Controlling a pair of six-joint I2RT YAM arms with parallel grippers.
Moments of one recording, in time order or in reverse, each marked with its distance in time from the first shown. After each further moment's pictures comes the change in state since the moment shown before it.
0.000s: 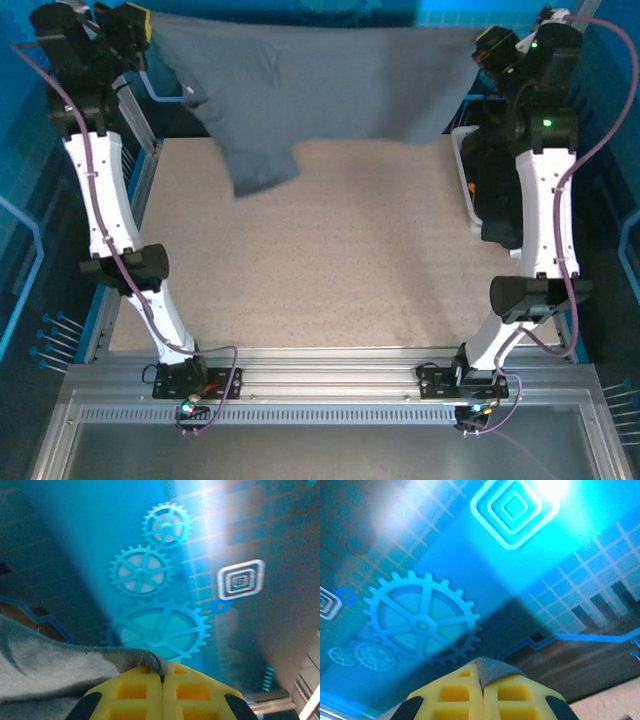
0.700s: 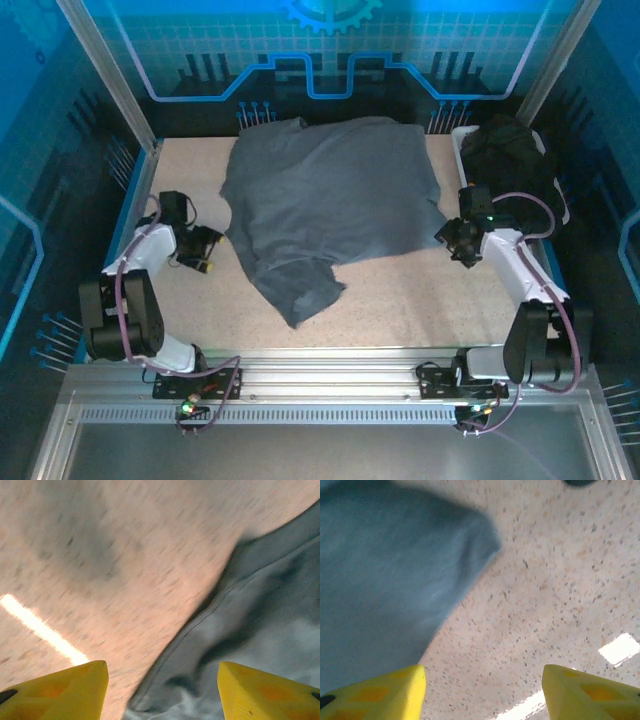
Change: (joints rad) left arm -0.106 -0.494 -1.767 -0.090 -0.214 0.335; right arm 0.047 -0.355 -1.281 -0.248 0.192 0.027
